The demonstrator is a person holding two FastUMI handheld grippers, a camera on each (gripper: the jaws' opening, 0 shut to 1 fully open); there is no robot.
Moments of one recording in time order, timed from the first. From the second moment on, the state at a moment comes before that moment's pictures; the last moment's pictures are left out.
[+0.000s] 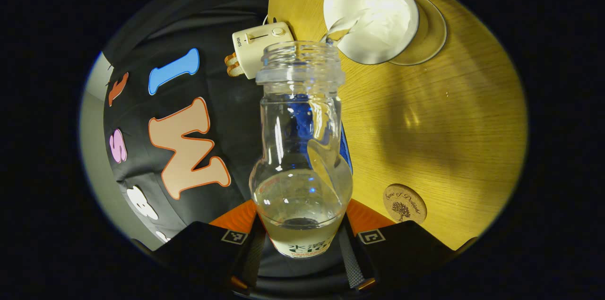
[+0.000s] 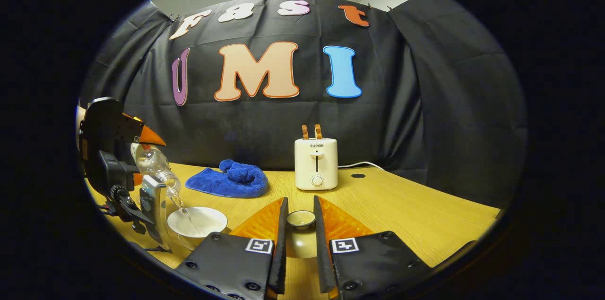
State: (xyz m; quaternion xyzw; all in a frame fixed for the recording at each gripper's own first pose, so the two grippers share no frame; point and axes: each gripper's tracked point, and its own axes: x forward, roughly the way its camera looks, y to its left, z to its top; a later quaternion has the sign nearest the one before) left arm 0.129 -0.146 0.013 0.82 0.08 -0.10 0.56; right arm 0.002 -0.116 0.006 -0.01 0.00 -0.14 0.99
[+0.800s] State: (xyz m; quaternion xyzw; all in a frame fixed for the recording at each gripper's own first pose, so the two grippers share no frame) left arm 0.130 -0.166 0.049 0.87 0.03 -0.07 0.49; right arm 0.001 -0.116 0.005 -0.01 0.00 -0.14 0.99
